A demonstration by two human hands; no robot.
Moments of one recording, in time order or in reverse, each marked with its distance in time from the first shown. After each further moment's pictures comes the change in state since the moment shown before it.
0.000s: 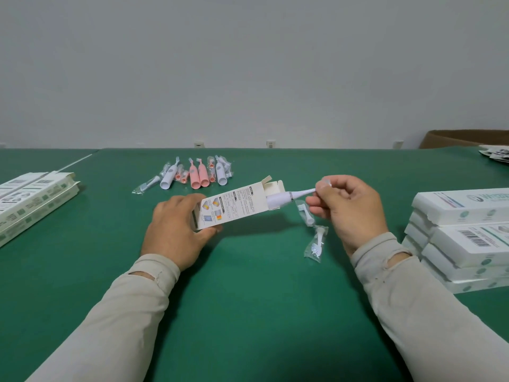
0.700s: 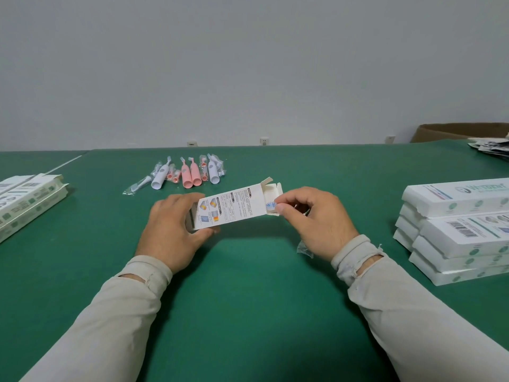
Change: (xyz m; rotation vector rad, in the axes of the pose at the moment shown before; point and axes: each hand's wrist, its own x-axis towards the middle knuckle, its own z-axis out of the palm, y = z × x) left_hand -0.002 0.002 0.003 -0.057 -0.021 0.094; right_hand -0.014 0.010 0.005 -0.609 -0.317 -0.271
